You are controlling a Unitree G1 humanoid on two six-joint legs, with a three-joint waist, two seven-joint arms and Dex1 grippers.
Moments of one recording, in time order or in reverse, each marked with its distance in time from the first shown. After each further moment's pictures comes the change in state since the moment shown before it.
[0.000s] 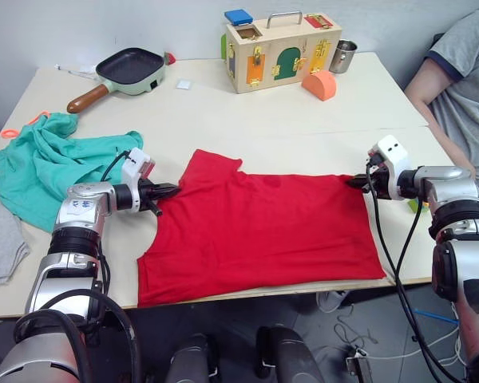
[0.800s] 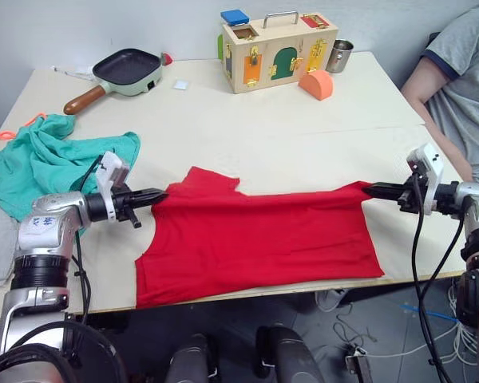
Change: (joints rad) left arm 0.272 0.120 0.105 -0.420 -0.181 0.164 -0.077; right arm 0.242 -0.125 -0.127 -0.239 0.198 0.048 0.300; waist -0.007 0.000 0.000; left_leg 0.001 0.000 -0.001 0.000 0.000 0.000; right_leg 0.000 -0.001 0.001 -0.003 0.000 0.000
